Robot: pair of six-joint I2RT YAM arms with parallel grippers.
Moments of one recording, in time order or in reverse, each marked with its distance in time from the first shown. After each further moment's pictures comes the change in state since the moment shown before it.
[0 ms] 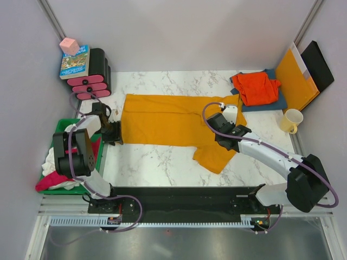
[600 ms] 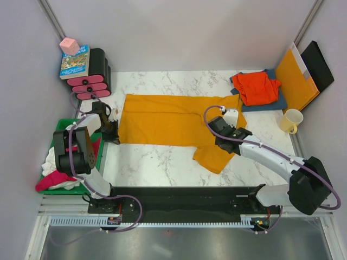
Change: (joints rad) left arm 0.001 0.050 0.027 -0.010 0.008 -0.002; right arm 0.013 -0.016 -0.026 -0.015 -0.012 0.030
